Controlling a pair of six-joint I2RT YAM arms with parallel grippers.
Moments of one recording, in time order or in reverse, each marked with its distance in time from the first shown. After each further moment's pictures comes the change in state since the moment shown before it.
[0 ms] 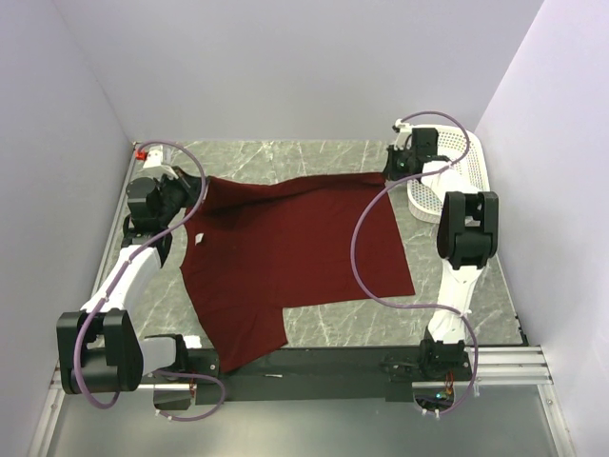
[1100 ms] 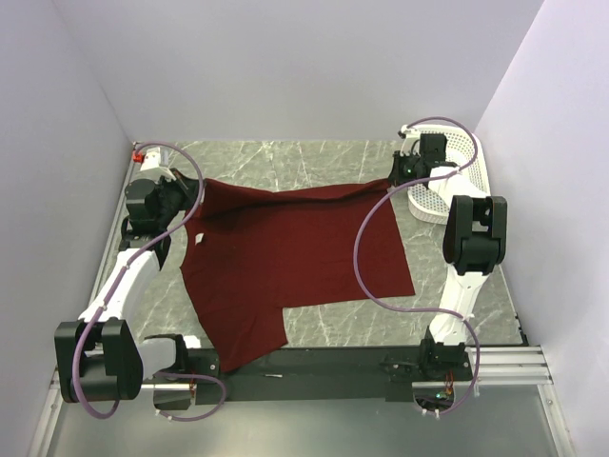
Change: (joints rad) left arm 0.000 -0.043 0.000 -0.079 -0.053 0.006; right arm -0.042 -0.076 -0.111 0.016 -0.050 -0.051
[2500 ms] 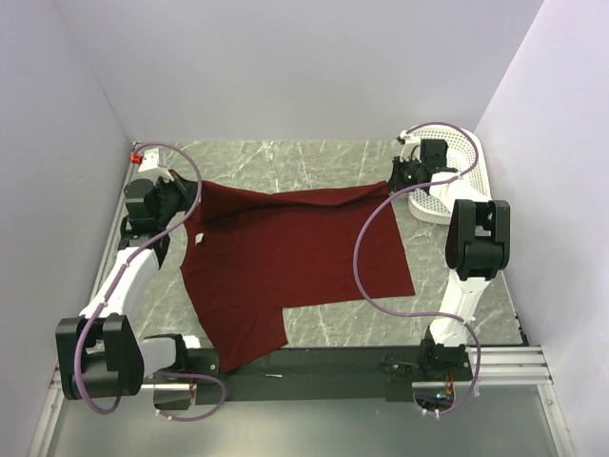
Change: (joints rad) left arm 0.021 0.018 0.000 -0.019 -0.032 0.022; right arm 0.000 -0.060 -0.098 0.028 -0.024 -0.026
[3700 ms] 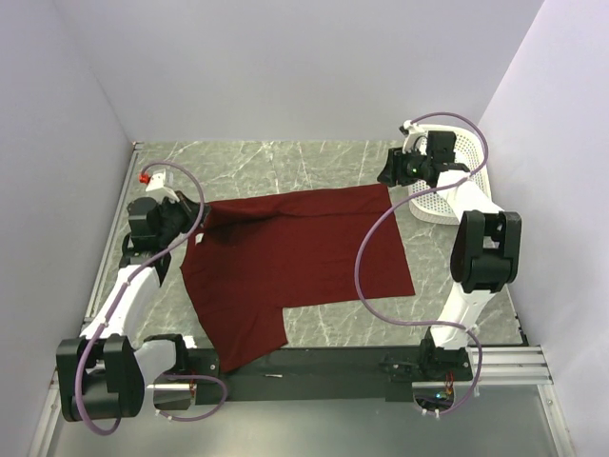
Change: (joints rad) left arm 0.002 -0.105 -0.131 -0.070 0.105 -0.027; right arm 0.000 -0.120 -0.001 -0.046 -0.156 0.009
